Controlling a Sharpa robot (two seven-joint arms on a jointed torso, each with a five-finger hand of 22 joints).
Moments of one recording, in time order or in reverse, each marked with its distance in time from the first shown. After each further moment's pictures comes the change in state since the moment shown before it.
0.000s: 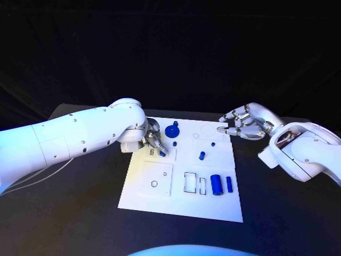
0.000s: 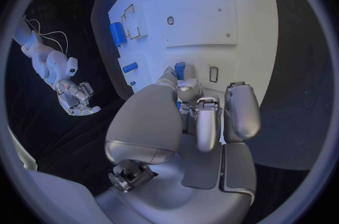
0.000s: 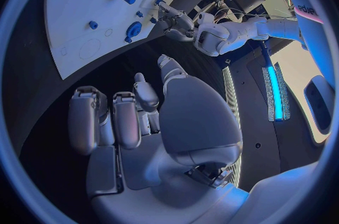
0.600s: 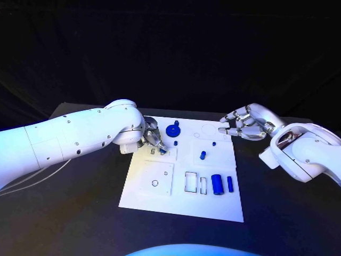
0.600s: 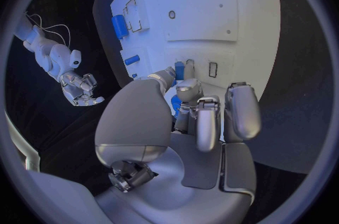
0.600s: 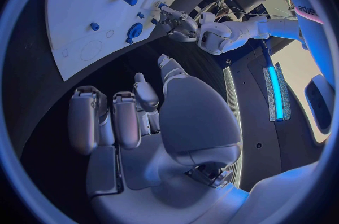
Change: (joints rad) left arm -0.010 -0.039 0.003 0.043 0.005 -0.089 0.020; left_hand -0.117 -0.155 0.342 -0.023 -0.001 0.000 0.000 0.001 0.041 0.009 -0.009 -0.004 -0.002 0.000 0.000 0.000 0.000 -0.010 0.000 0.000 0.004 0.010; right arm -0.005 0.004 0.000 -0.007 0.003 0.003 0.001; right_hand 0.000 0.000 0.000 0.000 0.004 0.000 0.000 0.000 0.000 0.000 0.000 0.000 0.000 0.000 0.000 0.000 0.000 0.000 0.000 0.000 -0.004 0.000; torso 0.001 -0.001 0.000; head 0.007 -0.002
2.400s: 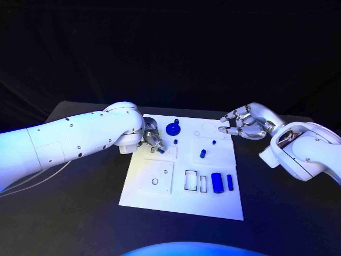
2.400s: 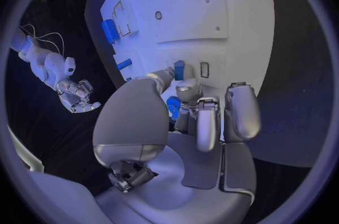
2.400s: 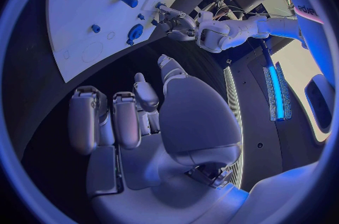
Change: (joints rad) left arm -0.021 0.003 0.001 -0.008 -0.083 -0.002 0.012; left_hand -0.032 -0.032 0.051 -0.029 -0.003 0.004 -0.003 0.008 0.014 0.003 -0.003 -0.006 -0.001 0.000 0.000 0.000 0.000 0.002 0.000 0.000 0.000 0.002; right arm -0.003 0.000 0.000 -0.003 0.004 0.008 0.001; right_hand 0.000 0.000 -0.003 0.003 0.000 0.000 0.000 0.000 0.000 0.000 0.000 0.000 -0.001 0.000 0.000 0.000 0.000 0.000 0.000 0.000 0.000 0.000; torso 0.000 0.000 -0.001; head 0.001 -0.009
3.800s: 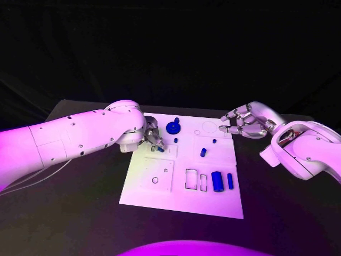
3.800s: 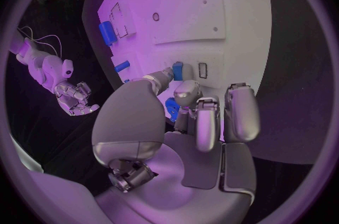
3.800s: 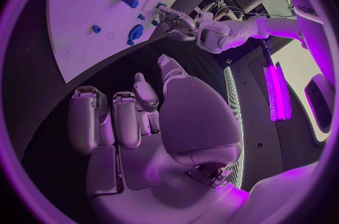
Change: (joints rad) left arm 0.001 0.009 0.001 -0.002 -0.016 0.014 -0.023; left_hand -0.081 0.004 0.059 -0.048 0.000 0.020 -0.002 0.022 0.023 0.045 -0.009 0.036 0.039 0.000 -0.007 0.000 0.001 0.000 0.004 -0.004 0.015 0.025; right arm 0.000 0.000 0.000 -0.001 0.000 0.003 0.000; right_hand 0.000 0.000 0.000 0.000 0.000 0.000 0.000 0.000 0.000 0.000 0.000 0.000 0.000 0.000 0.000 0.000 0.000 0.000 0.000 0.000 0.000 0.000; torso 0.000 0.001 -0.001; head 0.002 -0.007
